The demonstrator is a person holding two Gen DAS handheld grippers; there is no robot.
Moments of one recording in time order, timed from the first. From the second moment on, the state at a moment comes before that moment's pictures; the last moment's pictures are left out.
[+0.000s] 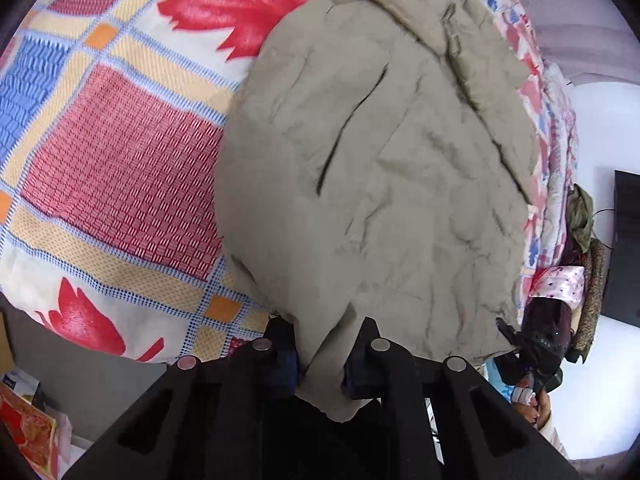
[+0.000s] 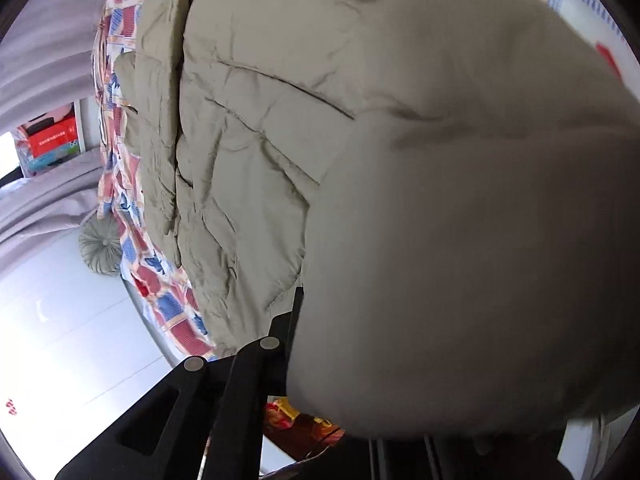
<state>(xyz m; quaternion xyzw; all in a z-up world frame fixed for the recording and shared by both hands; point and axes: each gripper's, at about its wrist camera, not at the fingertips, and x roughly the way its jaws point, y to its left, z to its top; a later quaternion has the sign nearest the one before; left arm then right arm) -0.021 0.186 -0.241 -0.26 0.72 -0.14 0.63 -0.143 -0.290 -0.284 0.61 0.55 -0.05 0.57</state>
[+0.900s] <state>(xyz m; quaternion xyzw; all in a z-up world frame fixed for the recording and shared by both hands) 0.253 0.123 -0.111 -0.23 0.50 -0.20 0.81 0.122 -0.334 -0.108 0.35 0.48 0.01 0.80</state>
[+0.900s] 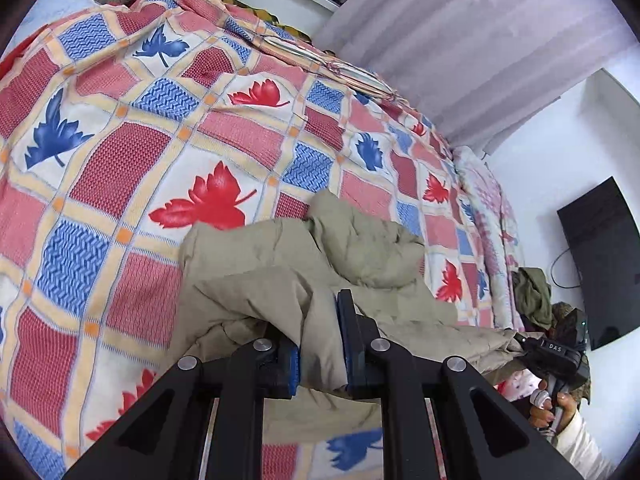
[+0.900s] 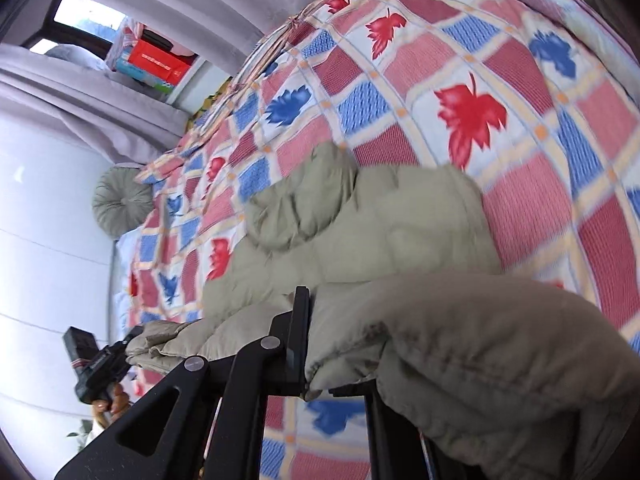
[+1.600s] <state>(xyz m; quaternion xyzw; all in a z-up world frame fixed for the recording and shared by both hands) 0.290 0.100 -0.154 -0.13 0.50 -0.10 0.85 0.227 -0.326 -0.190 0.33 0.51 -0.05 0.79</state>
